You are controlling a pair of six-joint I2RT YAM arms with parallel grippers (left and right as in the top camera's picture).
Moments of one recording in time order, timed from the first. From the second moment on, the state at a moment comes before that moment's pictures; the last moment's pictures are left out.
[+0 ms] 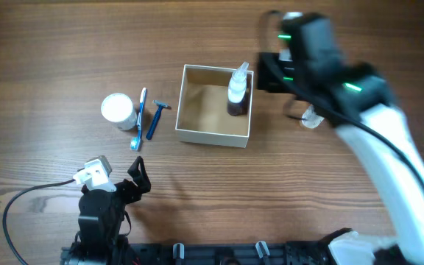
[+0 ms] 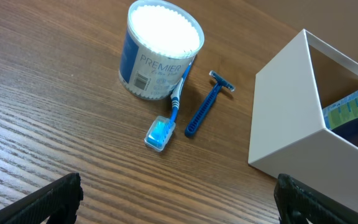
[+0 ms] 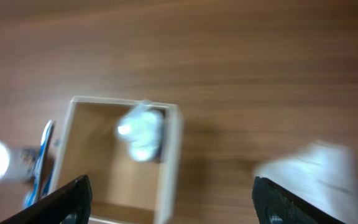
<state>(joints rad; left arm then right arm) -0.10 0.07 0.16 -0.59 -0.08 -0.49 0.39 1.44 1.67 -1.10 0.16 0.40</state>
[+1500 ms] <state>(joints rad) -0.10 0.07 0.16 -0.59 -0.08 -0.49 0.25 1.13 1.45 -1.12 -0.01 0.32</state>
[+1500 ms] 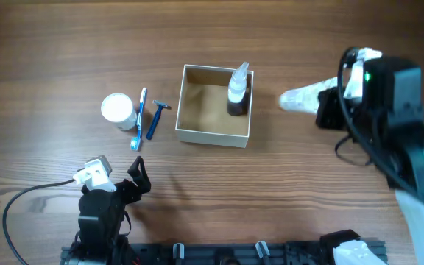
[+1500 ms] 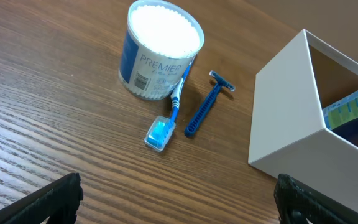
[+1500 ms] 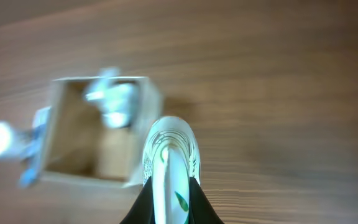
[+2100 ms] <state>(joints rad) -0.10 0.07 0.16 -0.59 -0.08 -0.49 0.55 1.47 1.46 -0.92 0.01 0.33</state>
